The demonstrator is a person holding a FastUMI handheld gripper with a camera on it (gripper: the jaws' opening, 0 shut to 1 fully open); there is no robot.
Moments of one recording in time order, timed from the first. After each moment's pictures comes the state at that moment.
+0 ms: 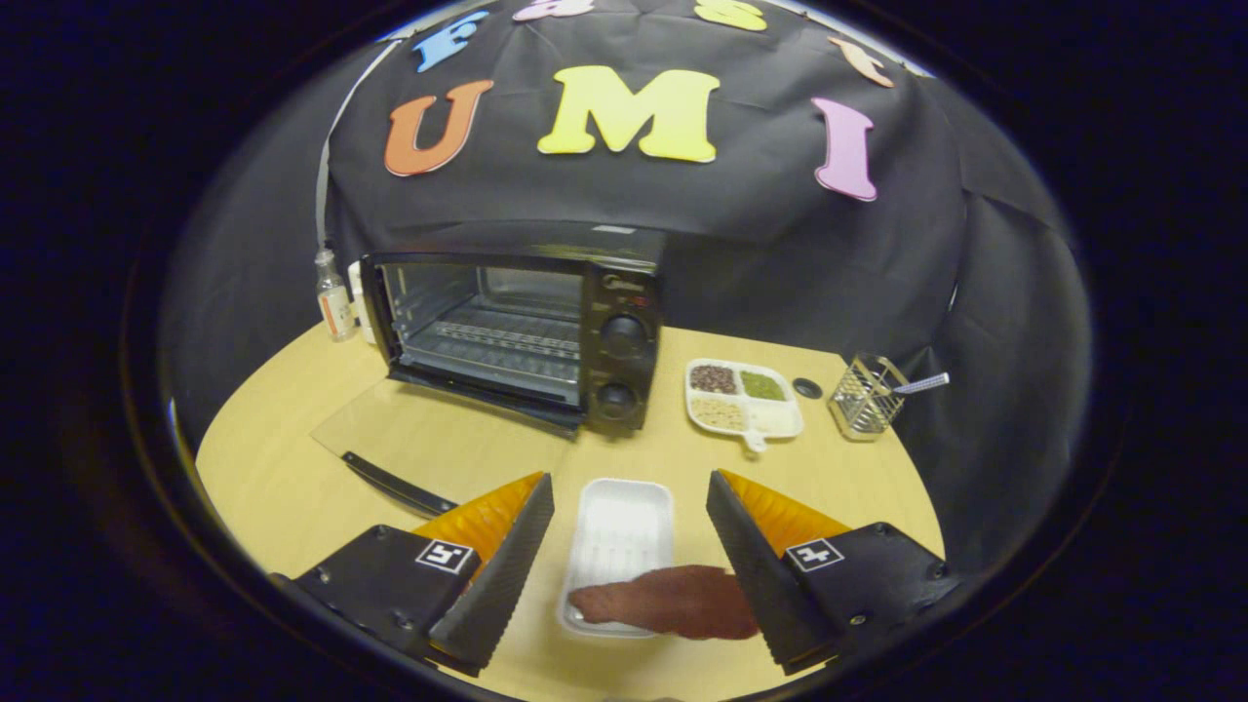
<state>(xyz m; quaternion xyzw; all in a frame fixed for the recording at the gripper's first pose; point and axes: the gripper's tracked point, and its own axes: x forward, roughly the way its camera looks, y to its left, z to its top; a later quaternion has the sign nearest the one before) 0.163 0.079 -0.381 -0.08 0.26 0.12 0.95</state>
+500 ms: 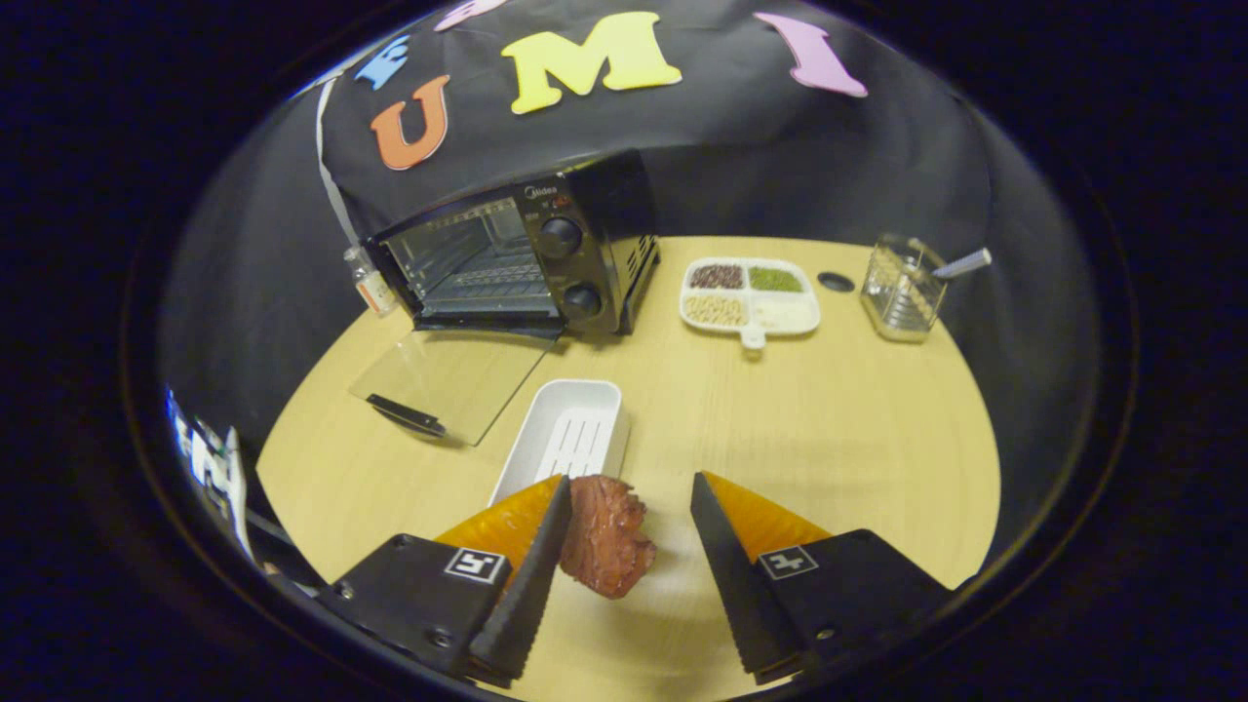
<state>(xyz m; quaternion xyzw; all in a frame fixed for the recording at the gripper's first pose) 0.127 0.046 -0.440 0.06 0.41 0.24 0.88</state>
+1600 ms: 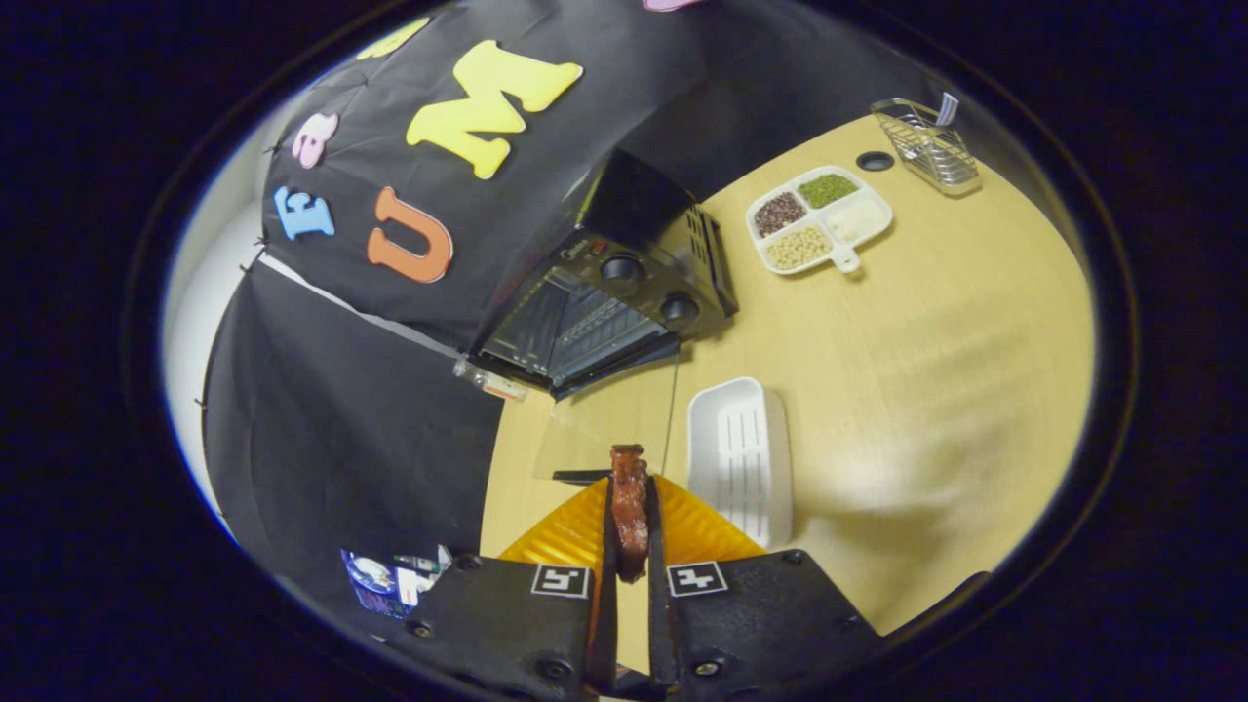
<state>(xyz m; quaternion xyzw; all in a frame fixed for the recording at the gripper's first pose) 0.110 0.118 -0.353 0.31 0.44 0.30 0.79</state>
